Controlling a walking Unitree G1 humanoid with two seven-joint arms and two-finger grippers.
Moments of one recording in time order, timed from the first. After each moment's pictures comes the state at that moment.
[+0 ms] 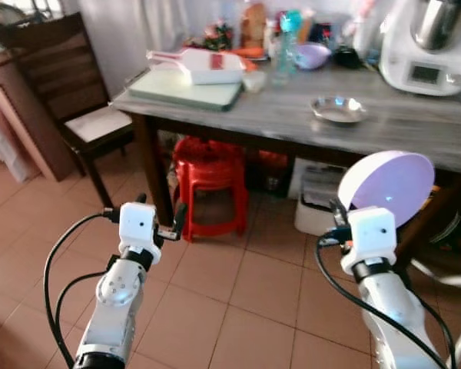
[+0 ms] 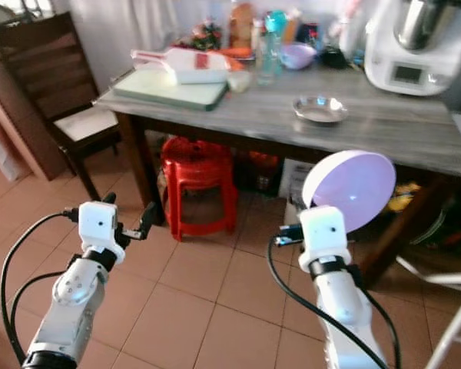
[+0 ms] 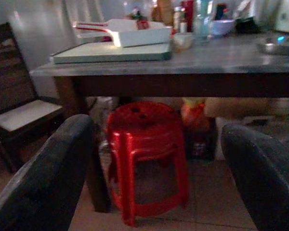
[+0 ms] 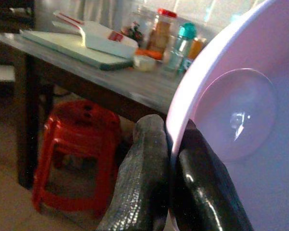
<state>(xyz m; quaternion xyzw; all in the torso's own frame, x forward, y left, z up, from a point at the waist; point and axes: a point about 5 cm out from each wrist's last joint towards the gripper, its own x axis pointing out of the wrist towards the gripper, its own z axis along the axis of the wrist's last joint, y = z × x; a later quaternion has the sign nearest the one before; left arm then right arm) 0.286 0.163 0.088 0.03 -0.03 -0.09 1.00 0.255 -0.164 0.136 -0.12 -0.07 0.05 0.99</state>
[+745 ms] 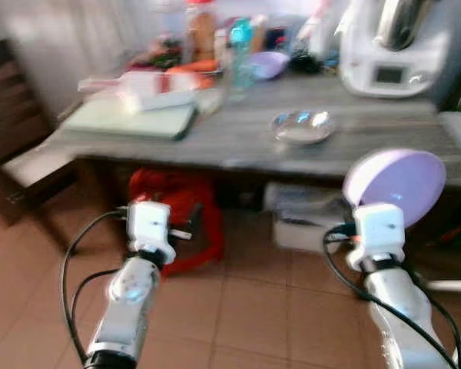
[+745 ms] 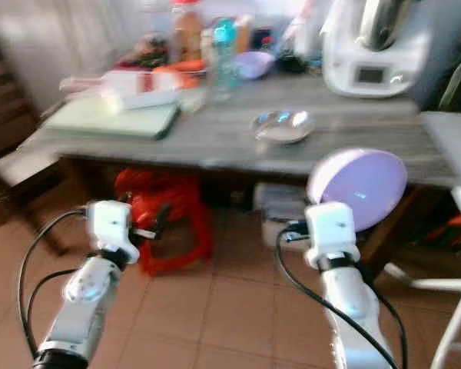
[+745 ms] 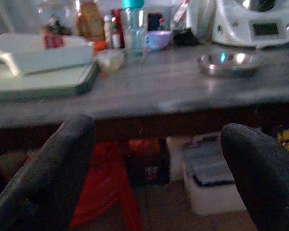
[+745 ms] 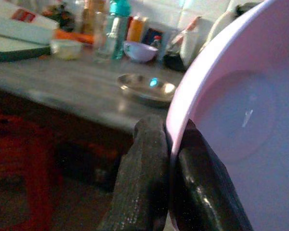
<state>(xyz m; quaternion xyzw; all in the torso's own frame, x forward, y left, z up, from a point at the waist) 0.289 0.139 0.092 0.01 -0.04 -0.13 0.99 0.257 -0.179 0.133 -0.13 -0.05 0.02 0.99</state>
